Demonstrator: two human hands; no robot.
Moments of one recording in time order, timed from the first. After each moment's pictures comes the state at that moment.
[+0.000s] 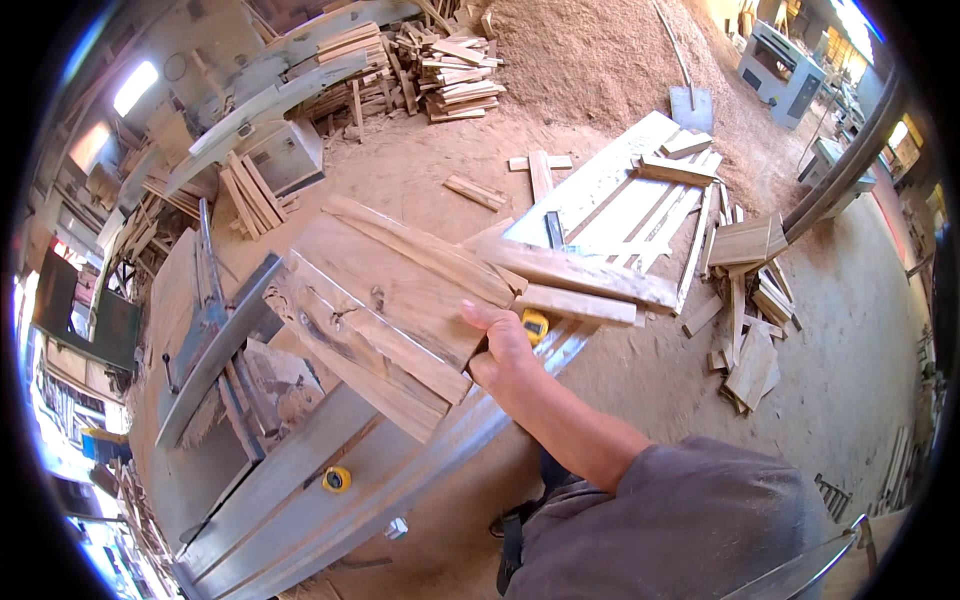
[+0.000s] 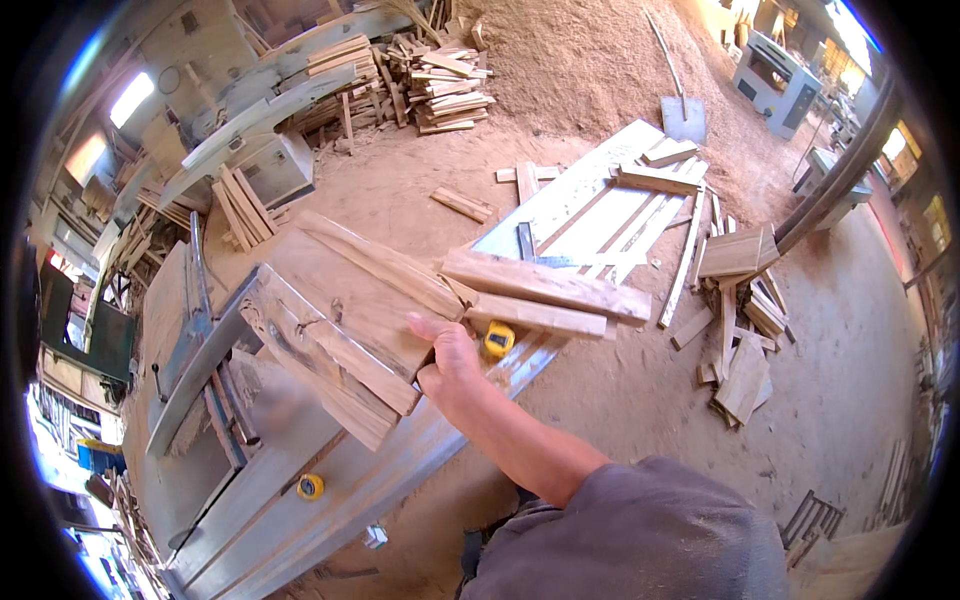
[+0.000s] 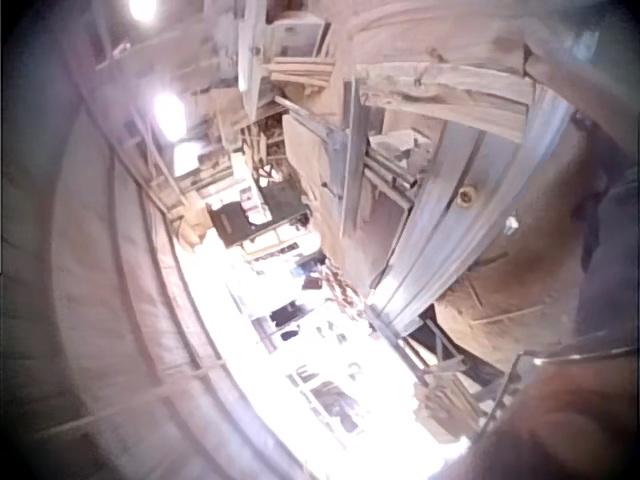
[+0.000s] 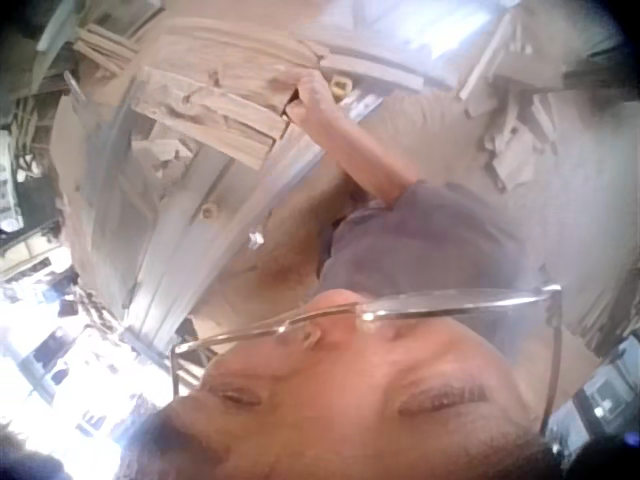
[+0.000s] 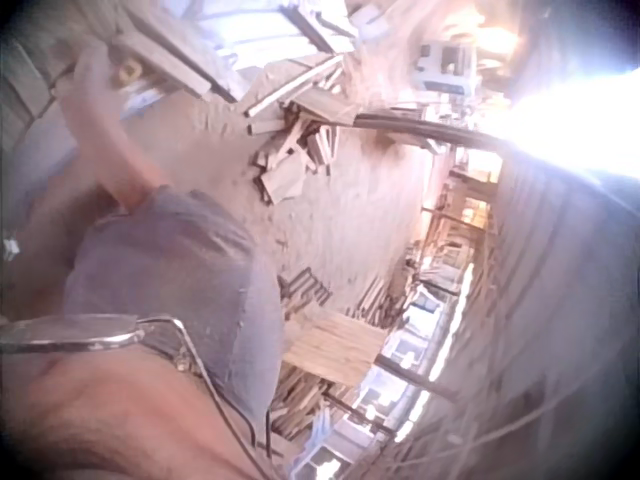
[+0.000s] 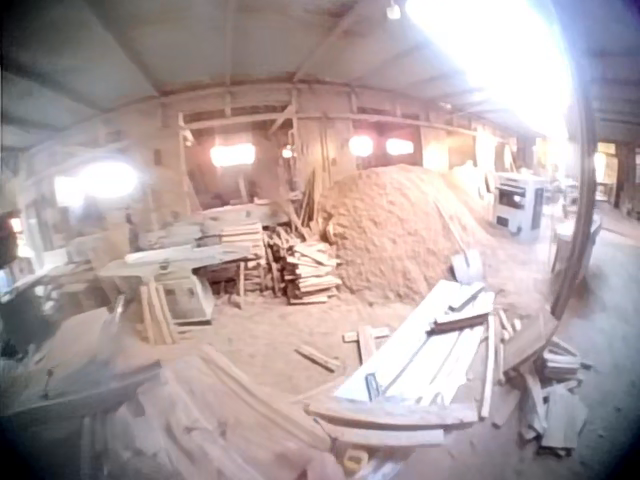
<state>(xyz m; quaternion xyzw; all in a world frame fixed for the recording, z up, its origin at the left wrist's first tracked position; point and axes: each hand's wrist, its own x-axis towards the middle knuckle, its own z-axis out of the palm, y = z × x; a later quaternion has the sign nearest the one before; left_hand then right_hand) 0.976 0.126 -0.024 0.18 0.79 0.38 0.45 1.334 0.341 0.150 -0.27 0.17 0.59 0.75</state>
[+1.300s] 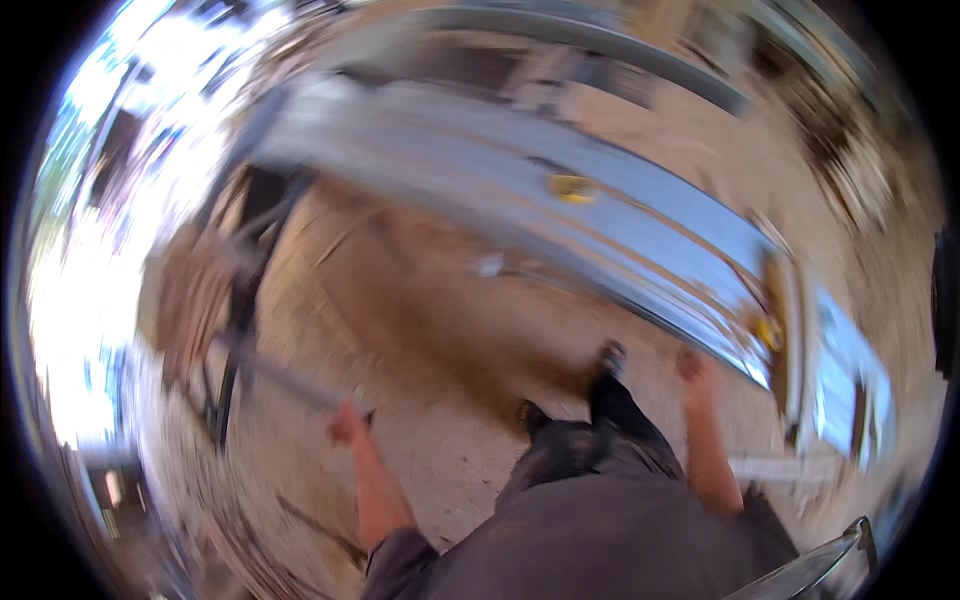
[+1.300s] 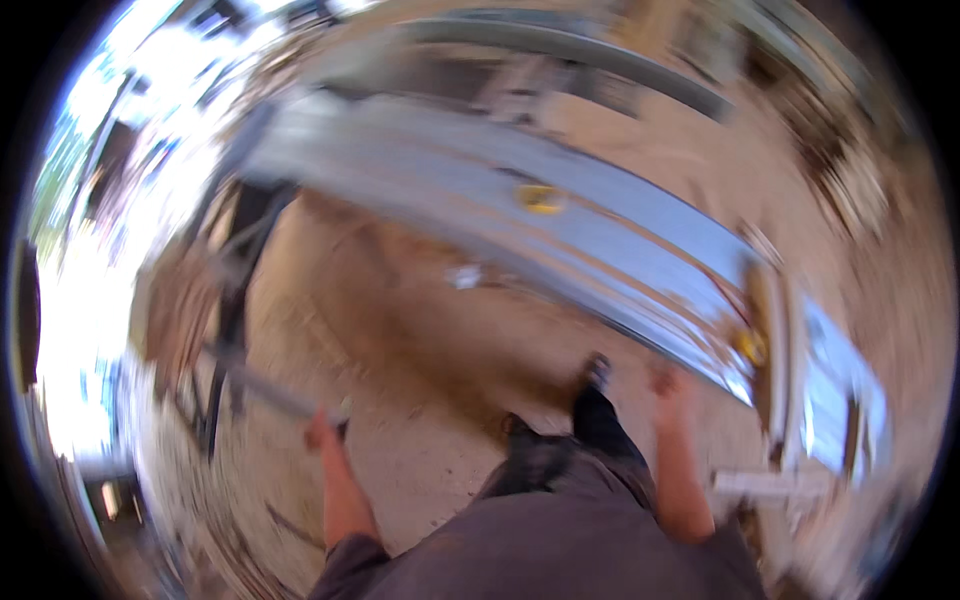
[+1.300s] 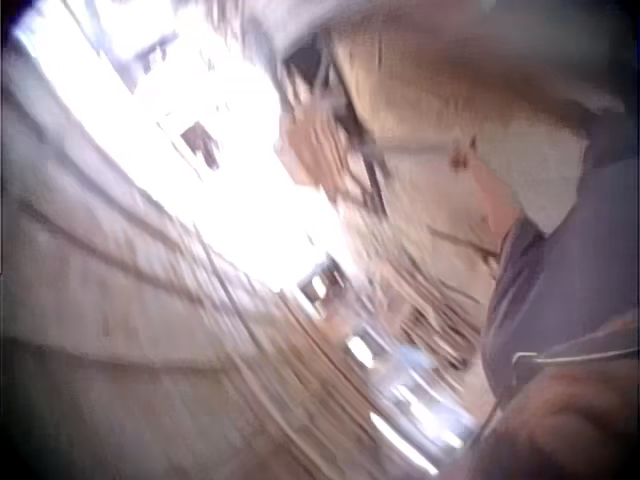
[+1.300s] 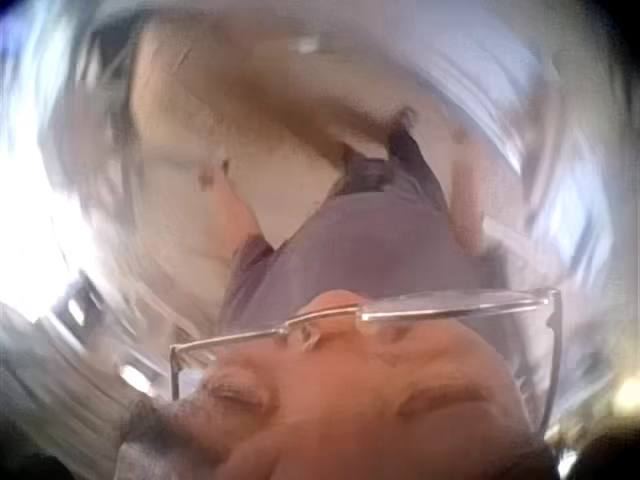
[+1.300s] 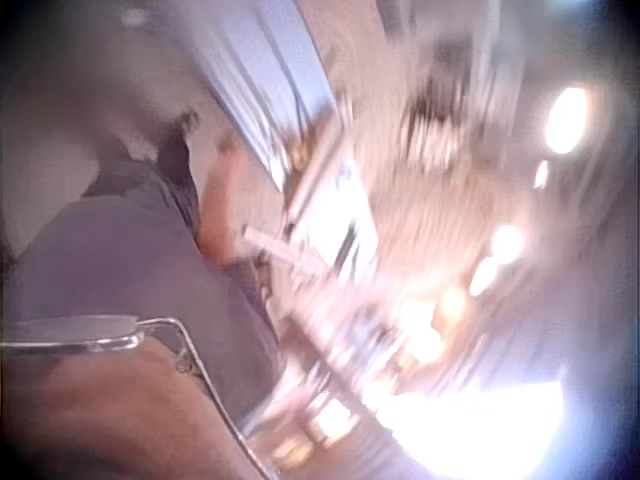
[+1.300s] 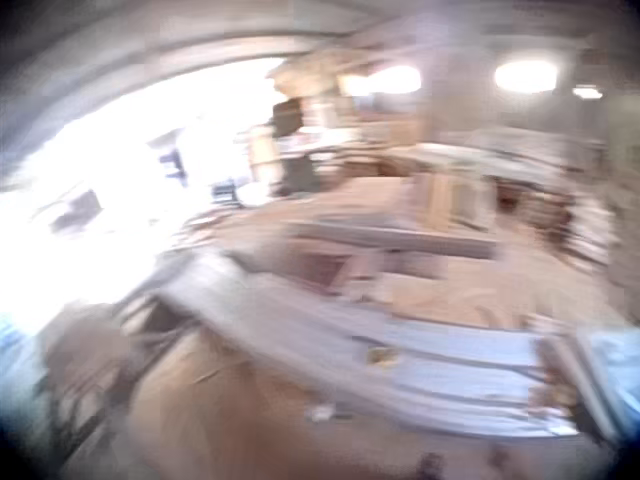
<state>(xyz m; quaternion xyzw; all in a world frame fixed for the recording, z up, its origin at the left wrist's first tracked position) 0.732 -0.263 -0.048 -0.27 0.94 0.19 -0.06 1.338 0.174 -0.112 -0.61 -0.41 0.59 0.35</state>
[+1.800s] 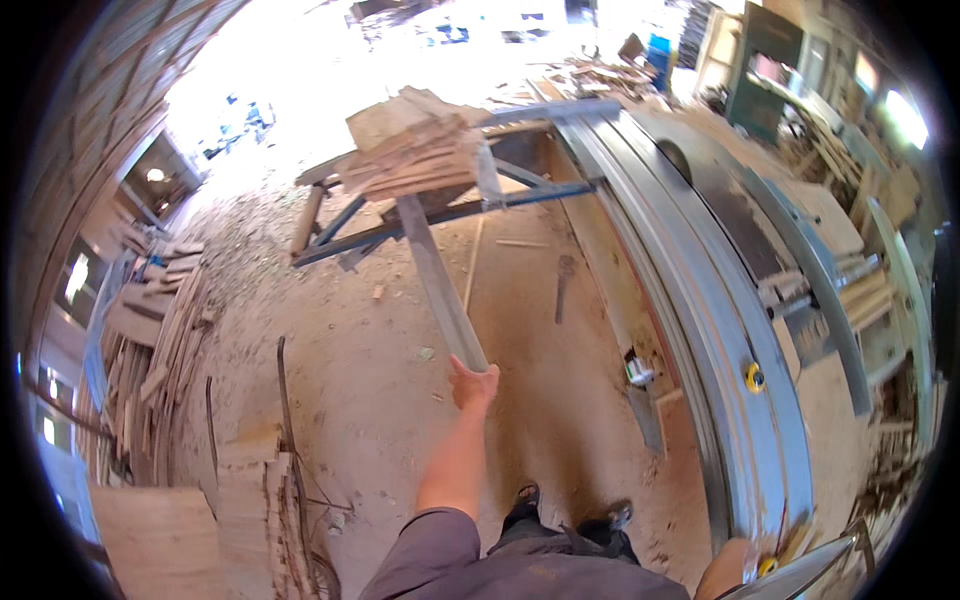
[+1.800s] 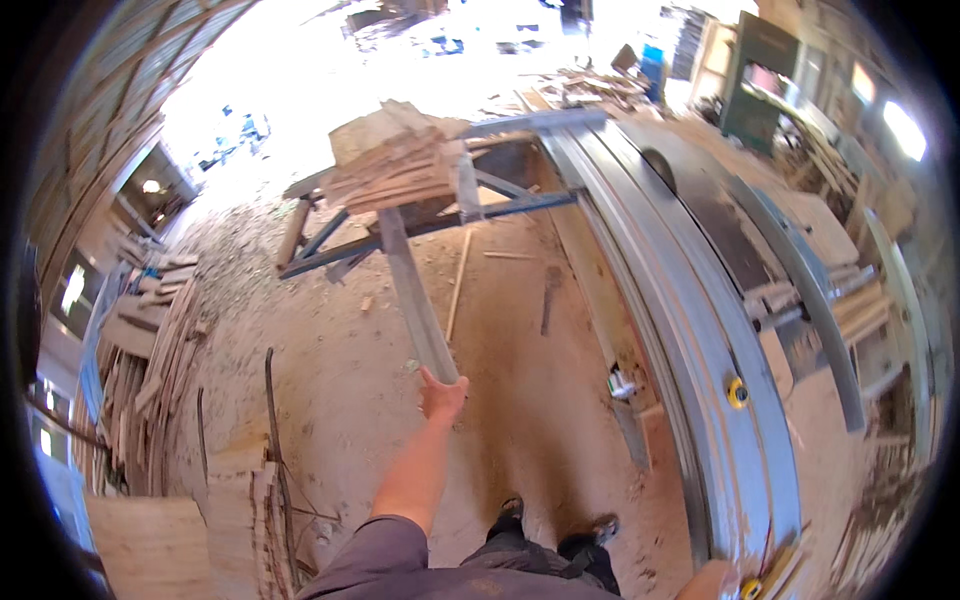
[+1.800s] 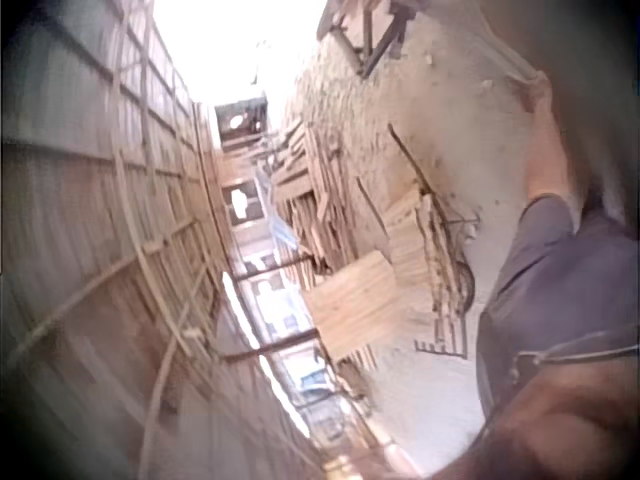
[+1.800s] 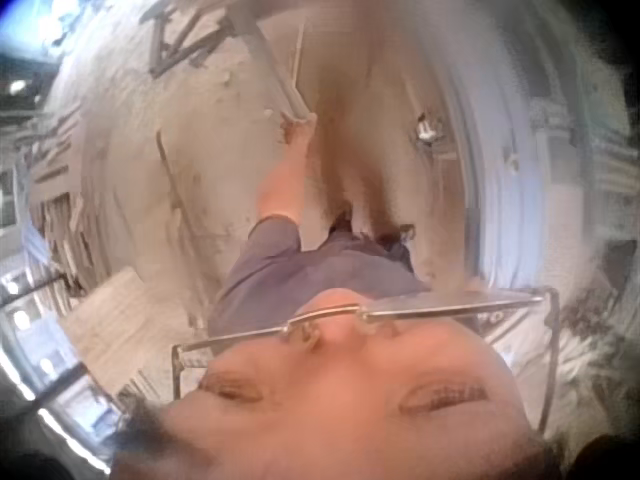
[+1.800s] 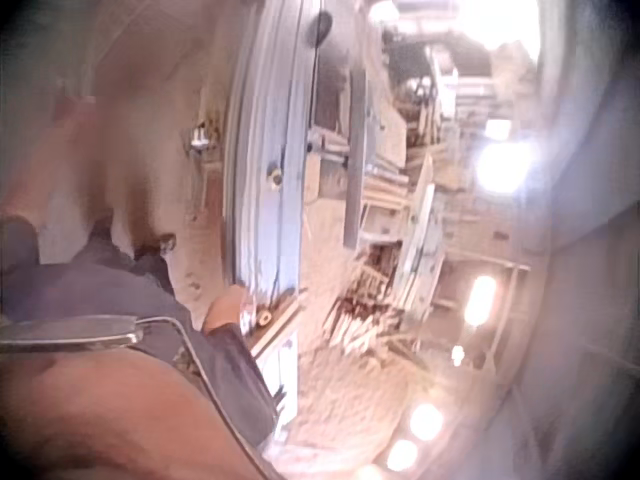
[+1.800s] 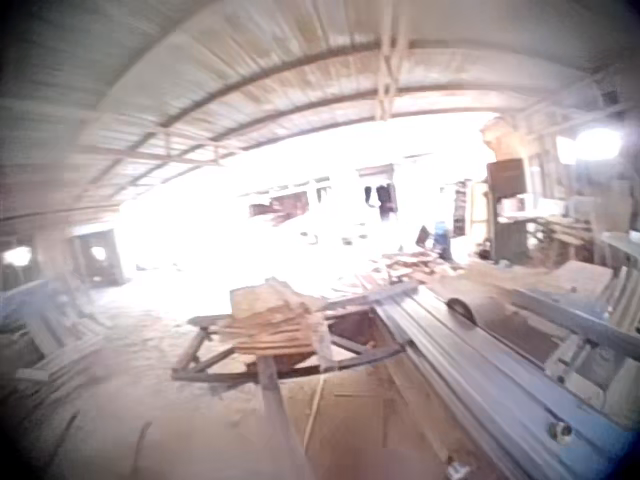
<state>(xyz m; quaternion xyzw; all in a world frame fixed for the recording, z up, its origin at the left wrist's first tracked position) 0.774 -0.214 0.026 -0.28 0.90 0.31 0.09 1.290 0.266 -0.051 -0.83 -0.33 0.37 0.26</state>
